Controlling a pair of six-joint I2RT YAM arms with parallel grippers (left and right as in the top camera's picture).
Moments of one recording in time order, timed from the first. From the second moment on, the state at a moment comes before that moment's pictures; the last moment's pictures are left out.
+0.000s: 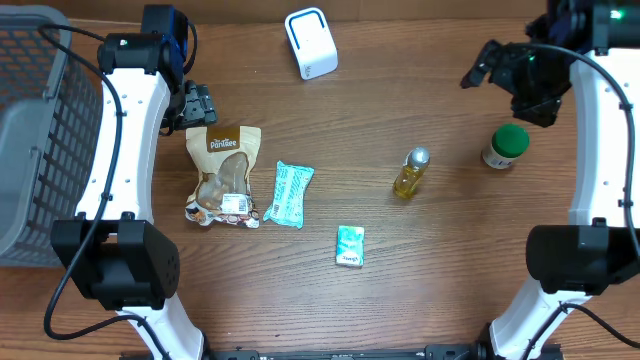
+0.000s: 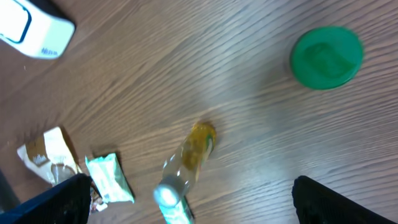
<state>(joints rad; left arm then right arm) -0.02 1.94 1.93 -1.38 -0.27 -0.36 -0.05 1.97 2.26 -1.63 -0.21 0.41</state>
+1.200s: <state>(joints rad) -0.02 1.94 1.93 -1.38 -0.27 -0.36 0.29 1.92 2.20 -1.64 -0.19 0.41</state>
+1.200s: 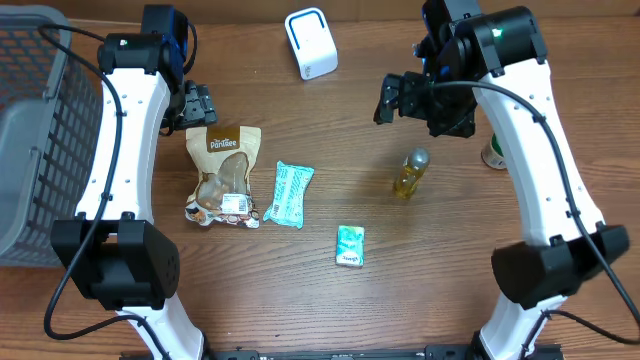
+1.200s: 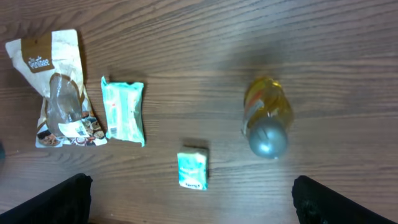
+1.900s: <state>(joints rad) -0.02 1.94 1.93 -1.38 -0.27 -0.36 0.29 1.70 1.77 -1.45 -0.04 0.51</state>
